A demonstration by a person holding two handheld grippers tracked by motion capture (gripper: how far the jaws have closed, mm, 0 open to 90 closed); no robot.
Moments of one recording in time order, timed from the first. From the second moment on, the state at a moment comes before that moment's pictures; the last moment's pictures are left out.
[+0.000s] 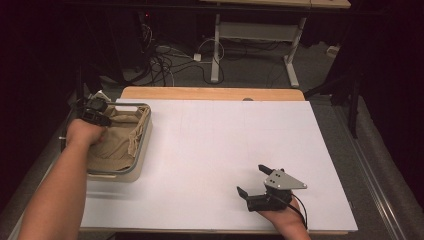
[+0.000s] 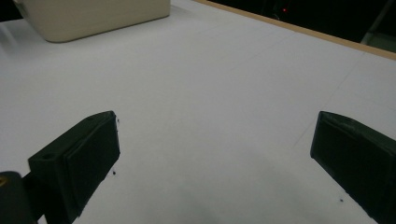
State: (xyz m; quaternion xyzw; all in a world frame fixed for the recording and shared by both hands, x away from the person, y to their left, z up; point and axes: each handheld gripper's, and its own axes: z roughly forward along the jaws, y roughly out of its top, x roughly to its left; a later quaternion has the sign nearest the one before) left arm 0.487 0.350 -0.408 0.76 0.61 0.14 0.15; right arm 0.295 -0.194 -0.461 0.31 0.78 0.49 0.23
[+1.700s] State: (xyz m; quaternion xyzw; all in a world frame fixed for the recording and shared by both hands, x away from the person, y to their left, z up) left arm 0.439 0.313 -0.425 0.82 0.57 -0.02 0.04; right arm 0.292 -0.216 -0.469 0.32 0.77 0.49 0.24
